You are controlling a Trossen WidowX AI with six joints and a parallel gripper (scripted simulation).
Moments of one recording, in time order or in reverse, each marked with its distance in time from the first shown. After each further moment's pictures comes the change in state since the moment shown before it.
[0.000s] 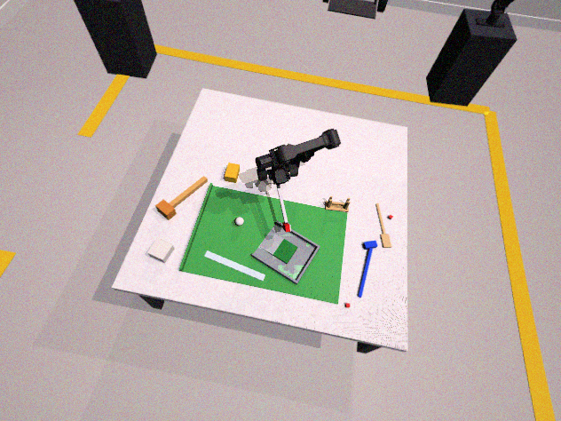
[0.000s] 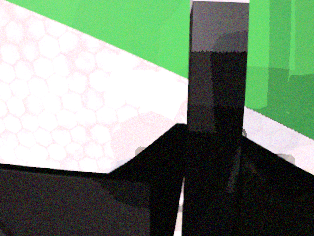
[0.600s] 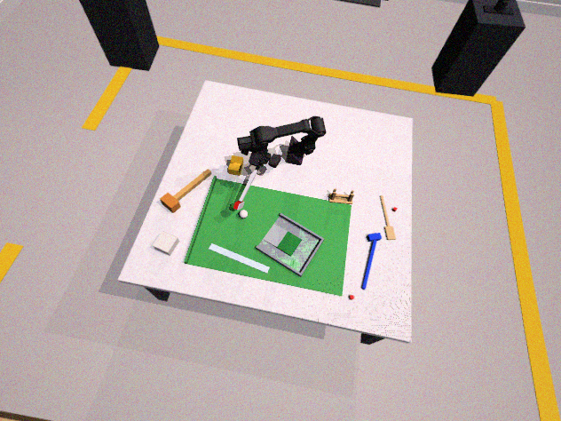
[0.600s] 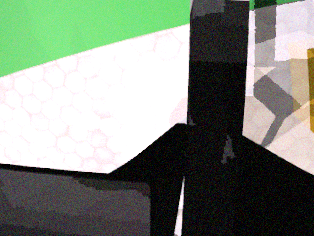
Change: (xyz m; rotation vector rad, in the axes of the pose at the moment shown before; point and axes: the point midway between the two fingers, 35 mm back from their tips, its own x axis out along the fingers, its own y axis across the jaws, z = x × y) arm -0.001 -0.082 -0.077 0.660 0.066 -0.008
